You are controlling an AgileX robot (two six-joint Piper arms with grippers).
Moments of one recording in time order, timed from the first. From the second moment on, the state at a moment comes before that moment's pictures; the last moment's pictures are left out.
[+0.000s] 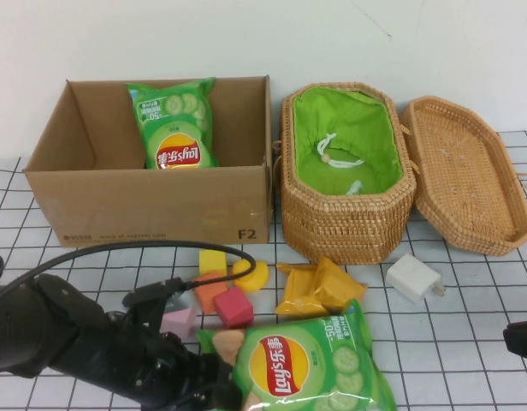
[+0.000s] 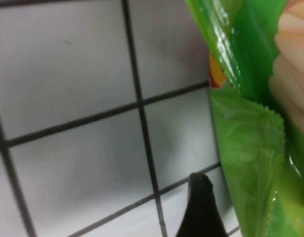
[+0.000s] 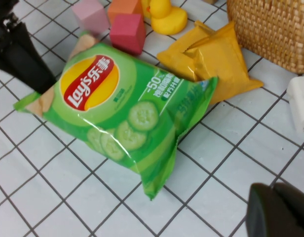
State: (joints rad) right arm -0.05 1.05 -0.47 1.15 0.75 -1.51; left arm -0.29 1.70 -0.72 -1.06 0.62 0.70
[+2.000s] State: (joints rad) right arm -0.05 1.05 -0.47 1.16 0.74 -1.51; left arm -0.14 1.74 -0.79 -1.46 0.66 0.86
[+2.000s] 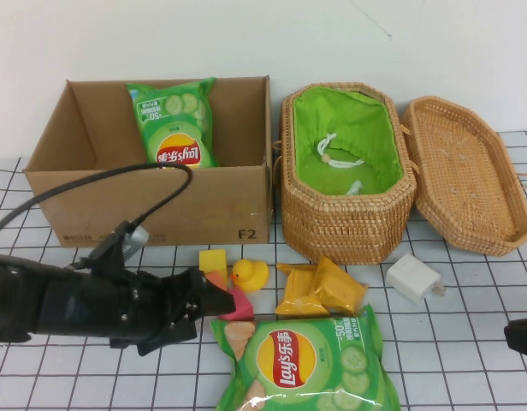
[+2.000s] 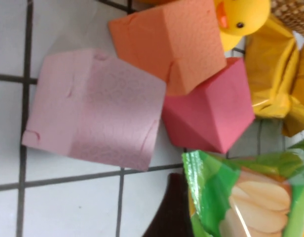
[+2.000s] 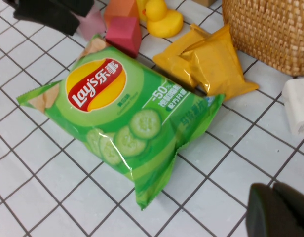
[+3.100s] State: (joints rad) right arm -0.05 1.05 -0.47 1.18 0.74 -1.53; left arm -0.22 1.88 -0.91 -1.30 0.62 0.55
